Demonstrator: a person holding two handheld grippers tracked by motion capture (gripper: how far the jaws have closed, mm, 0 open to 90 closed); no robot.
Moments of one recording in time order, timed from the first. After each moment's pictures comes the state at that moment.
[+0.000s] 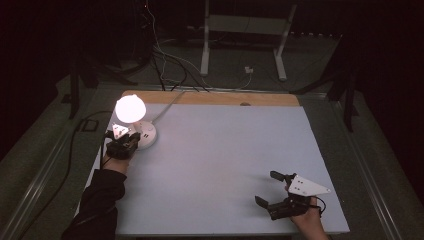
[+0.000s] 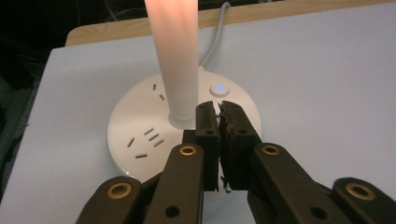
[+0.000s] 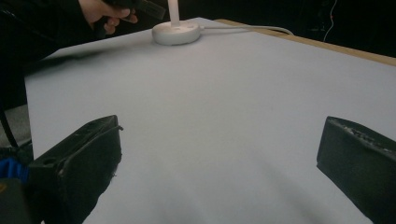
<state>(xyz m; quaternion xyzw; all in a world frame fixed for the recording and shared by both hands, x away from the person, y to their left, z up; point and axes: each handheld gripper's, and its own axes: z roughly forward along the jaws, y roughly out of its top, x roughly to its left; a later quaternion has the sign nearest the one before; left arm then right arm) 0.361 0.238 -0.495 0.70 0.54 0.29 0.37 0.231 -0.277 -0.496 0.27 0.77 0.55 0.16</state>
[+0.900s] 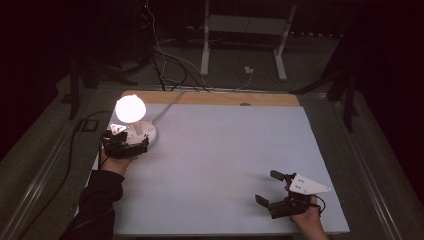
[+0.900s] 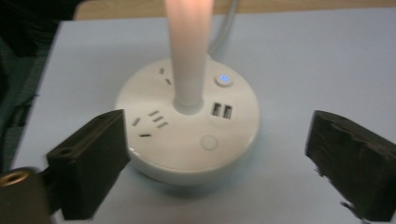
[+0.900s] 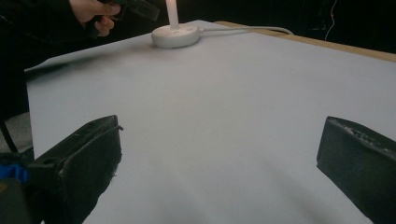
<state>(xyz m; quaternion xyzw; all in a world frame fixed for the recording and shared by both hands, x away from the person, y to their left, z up) 0.359 0.236 -0.484 0.69 0.58 0.25 0.36 0.234 -0.280 -0.499 0.29 0.76 0.56 0.15</state>
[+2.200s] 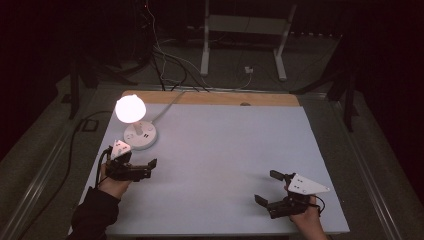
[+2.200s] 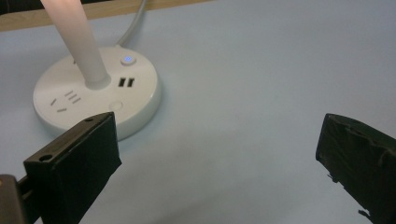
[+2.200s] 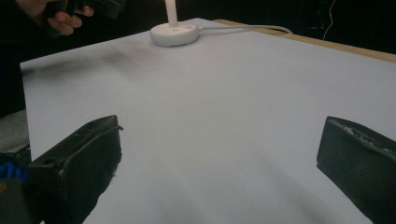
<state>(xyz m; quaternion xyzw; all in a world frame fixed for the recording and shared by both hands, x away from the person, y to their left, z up) 0.287 0.217 -0.469 0.74 0.49 0.22 0.40 0.234 -0.277 -0.497 0.28 0.77 0.55 0.16</state>
